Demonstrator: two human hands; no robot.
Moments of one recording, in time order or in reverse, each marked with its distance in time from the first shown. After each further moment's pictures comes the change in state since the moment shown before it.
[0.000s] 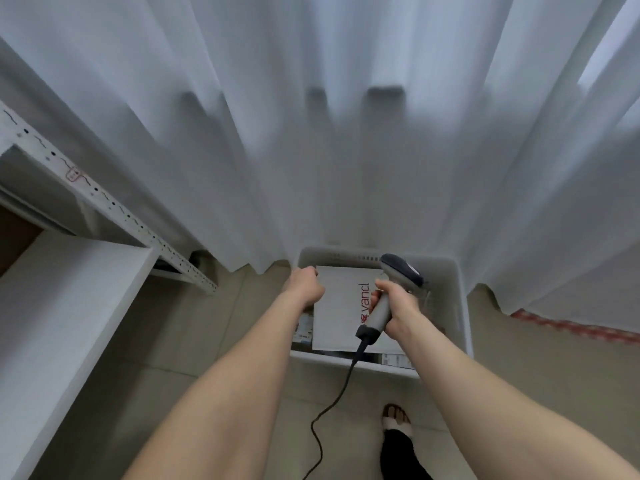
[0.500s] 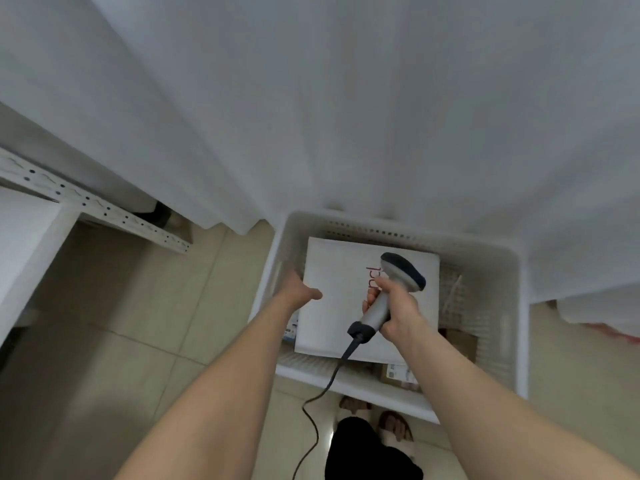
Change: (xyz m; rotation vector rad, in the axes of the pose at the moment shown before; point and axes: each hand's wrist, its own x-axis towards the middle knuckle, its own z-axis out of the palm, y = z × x) left_hand 0.242 -0.052 0.147 -0.482 -0.168 -0.346; right_hand 0.266 0.016 0.023 -0.014 0.044 0.236
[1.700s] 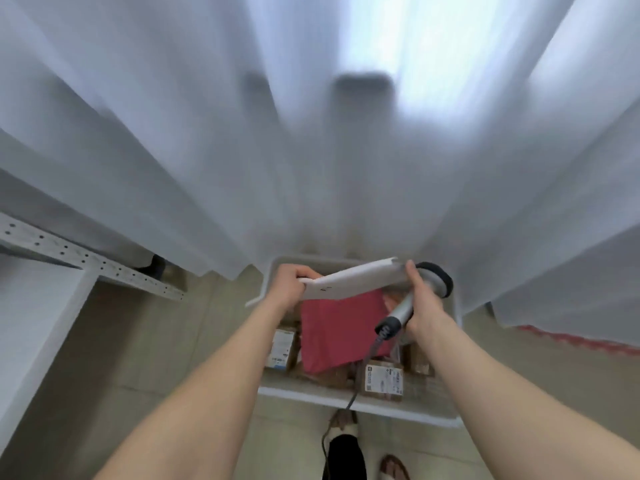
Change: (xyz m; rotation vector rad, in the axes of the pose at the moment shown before) left_hand -0.130 0.111 -0.056 -0.104 0.055 0.400; right_hand -0.133 -0.101 -0.029 0.213 0.088 -0.156
